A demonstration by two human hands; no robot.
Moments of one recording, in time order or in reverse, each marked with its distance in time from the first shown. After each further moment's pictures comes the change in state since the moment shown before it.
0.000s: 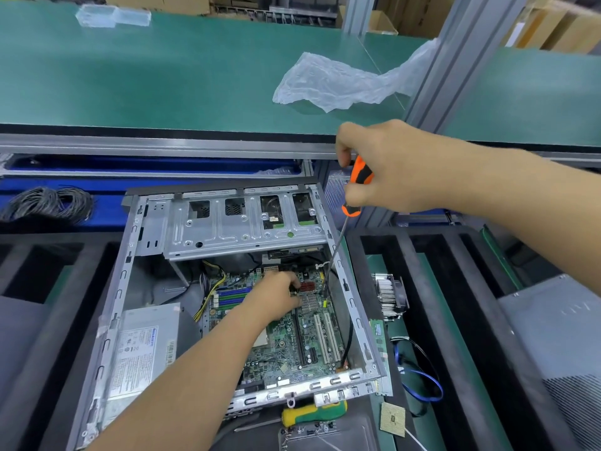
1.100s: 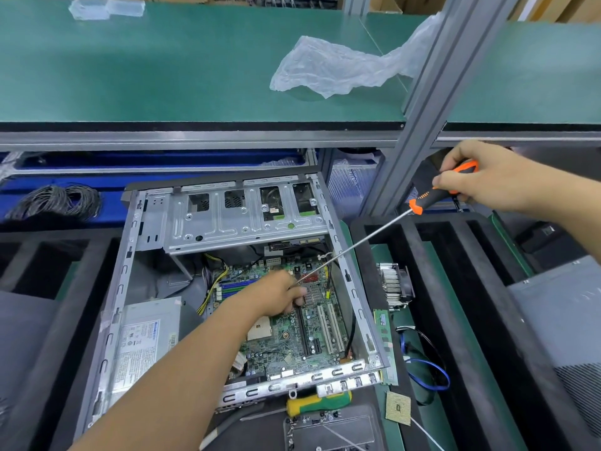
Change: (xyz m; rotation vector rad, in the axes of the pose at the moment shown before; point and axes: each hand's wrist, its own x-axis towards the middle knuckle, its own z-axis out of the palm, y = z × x) left_hand -0.002 -0.009 -0.003 -0.116 -0.222 0.026; right_hand -0.053 0.130 0.048 0.526 0.076 0.557
